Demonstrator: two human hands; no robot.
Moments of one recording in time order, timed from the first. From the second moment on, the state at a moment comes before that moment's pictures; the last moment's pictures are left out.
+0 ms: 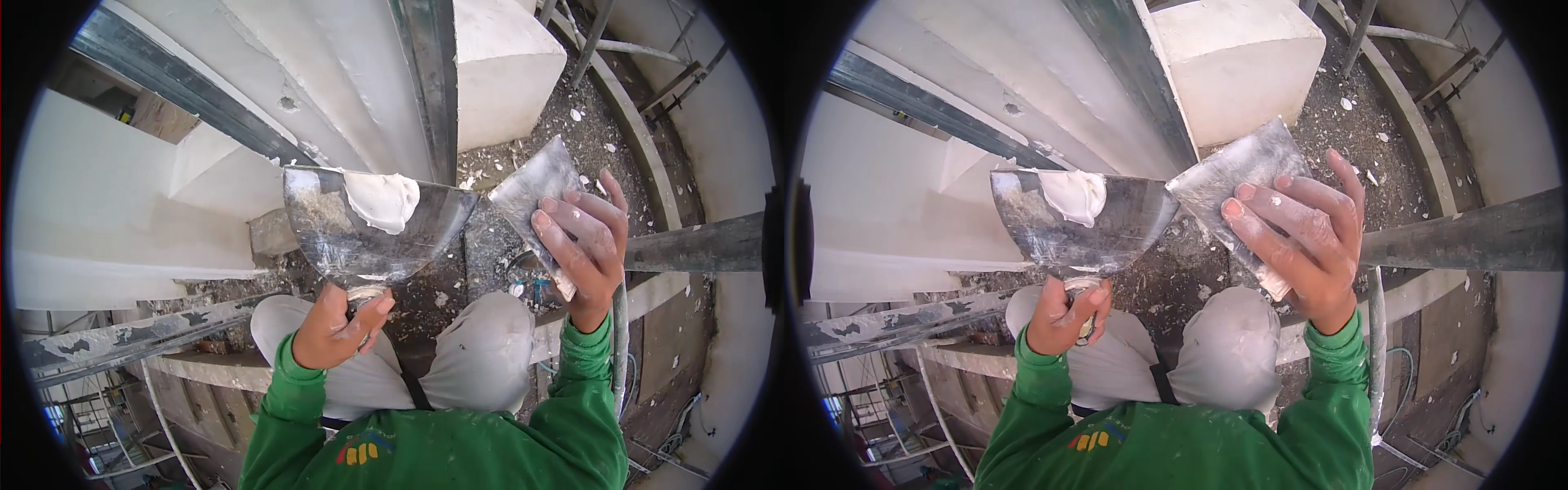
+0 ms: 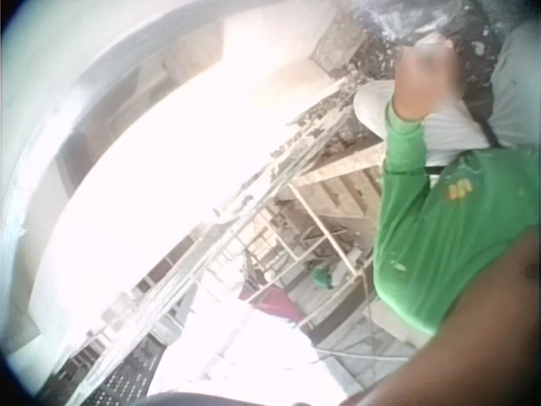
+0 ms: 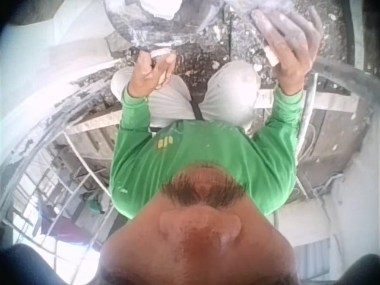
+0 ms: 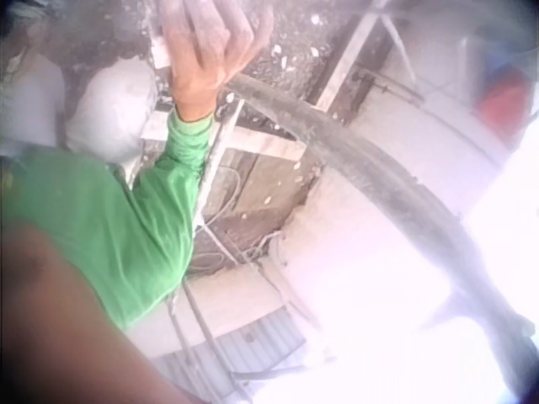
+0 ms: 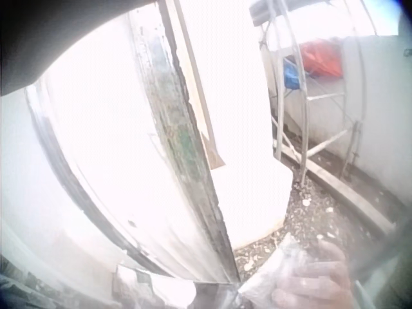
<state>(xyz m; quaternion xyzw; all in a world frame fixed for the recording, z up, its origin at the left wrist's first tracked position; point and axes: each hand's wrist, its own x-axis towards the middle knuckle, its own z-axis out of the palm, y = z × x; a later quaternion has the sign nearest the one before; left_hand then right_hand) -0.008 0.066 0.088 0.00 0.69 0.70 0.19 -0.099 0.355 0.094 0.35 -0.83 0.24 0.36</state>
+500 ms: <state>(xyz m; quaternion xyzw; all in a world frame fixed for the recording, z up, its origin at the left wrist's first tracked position) 0.008 0.052 0.099 -0.04 0.72 0.68 -0.12 -0.130 0.347 0.020 0.32 -0.80 0.46 0.24</state>
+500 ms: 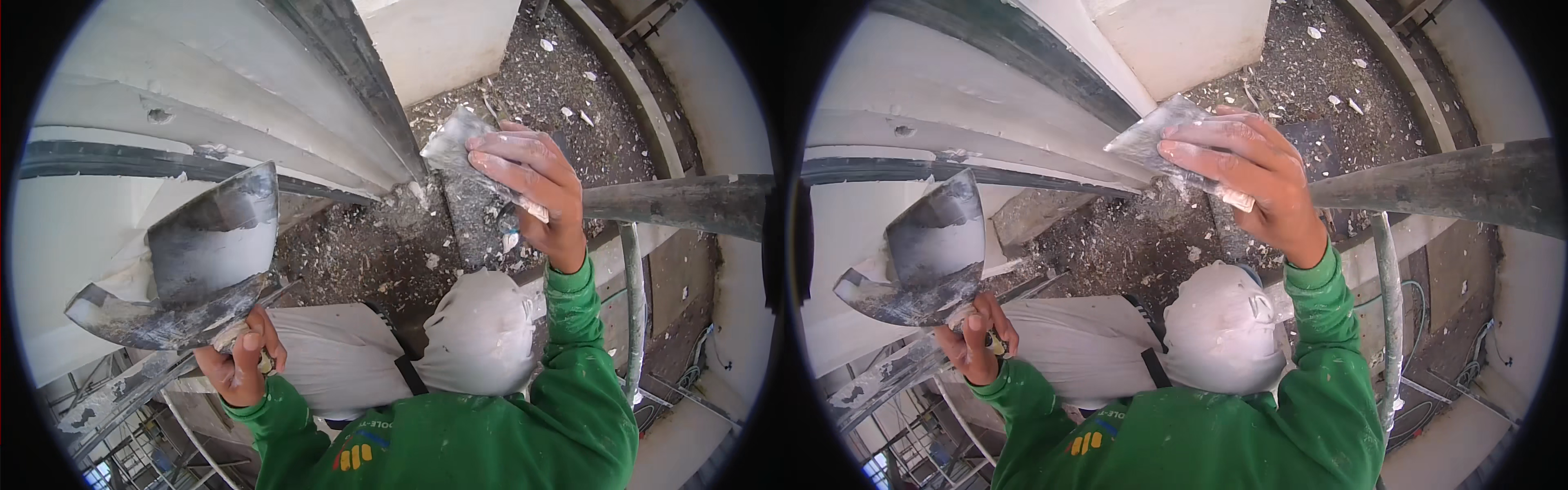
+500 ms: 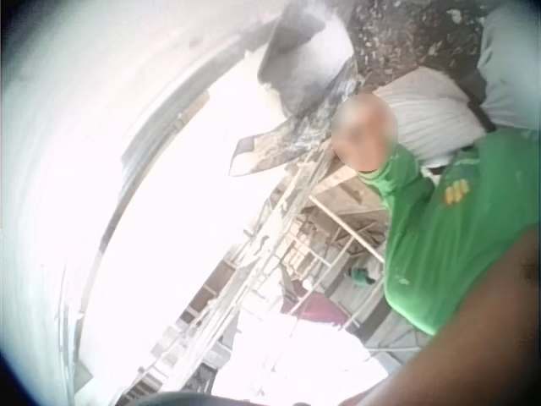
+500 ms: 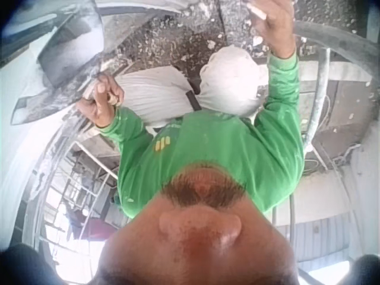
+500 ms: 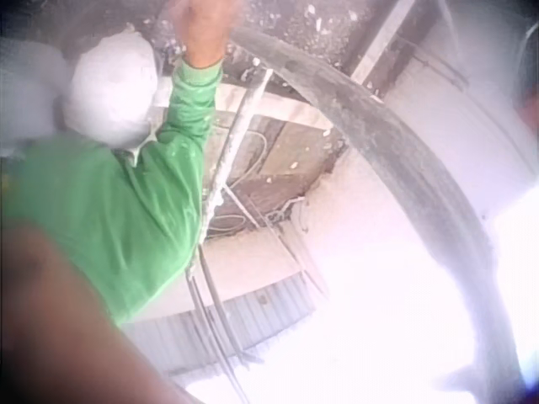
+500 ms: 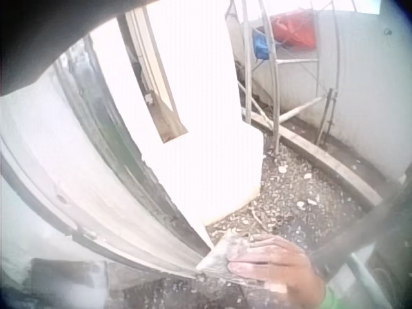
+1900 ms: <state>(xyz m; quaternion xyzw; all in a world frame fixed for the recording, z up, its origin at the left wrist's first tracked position) 0.049 0.003 0.050 -0.11 0.77 0.62 0.08 -0.284 0.333 -0.258 0.00 -0.82 0.53 -0.21</state>
